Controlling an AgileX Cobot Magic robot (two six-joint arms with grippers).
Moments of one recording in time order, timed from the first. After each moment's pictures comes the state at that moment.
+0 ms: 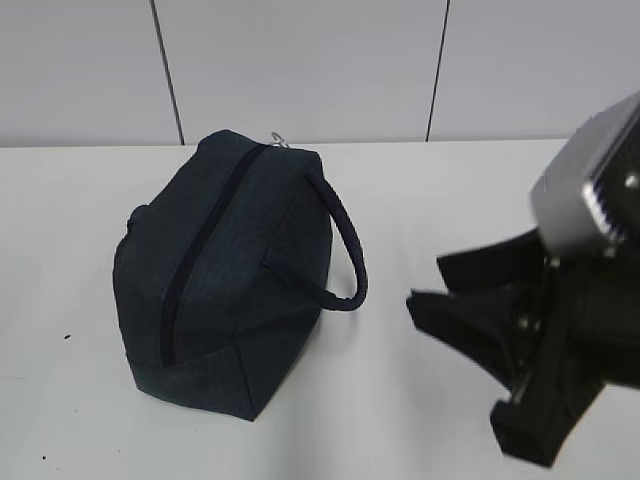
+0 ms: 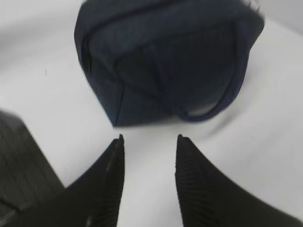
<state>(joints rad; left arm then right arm) -0.20 0.16 -0.52 0.09 1.10 -0.08 0.71 0.98 -0.55 0.44 0.19 -0.59</state>
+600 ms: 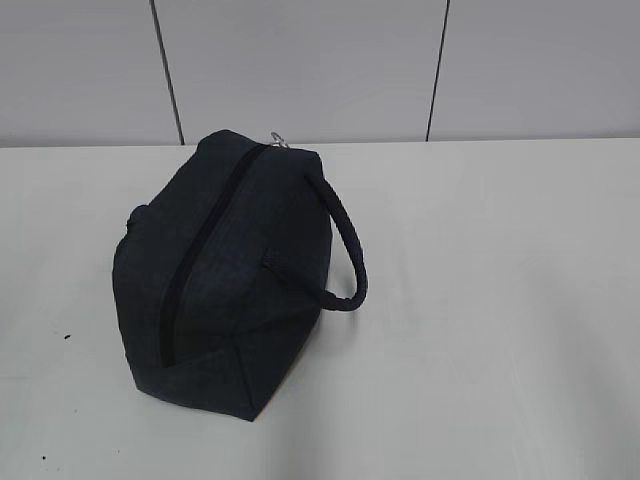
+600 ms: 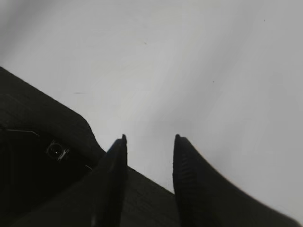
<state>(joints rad) -0.20 0.16 -0.52 0.08 1.10 -0.08 0.71 0.48 -0.59 -0.23 1.15 0.18</state>
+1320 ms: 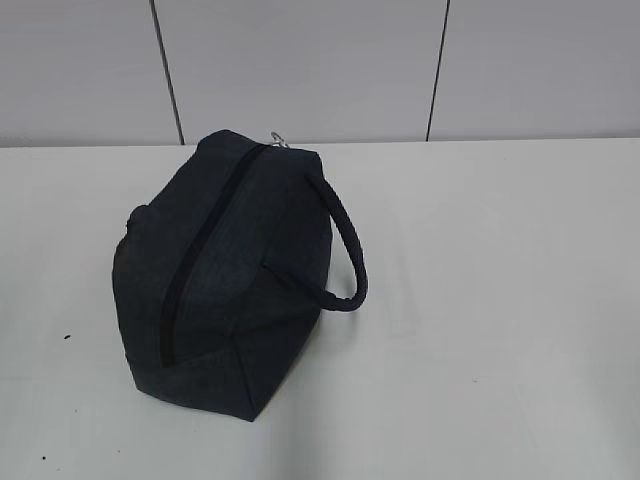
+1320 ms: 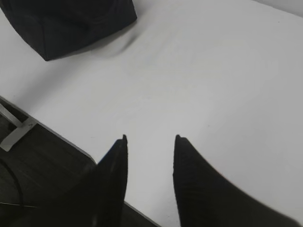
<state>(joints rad) -0.20 0.16 -0.52 0.08 1.10 -0.08 0.71 -0.02 -0.50 -0.22 1.16 0.09</state>
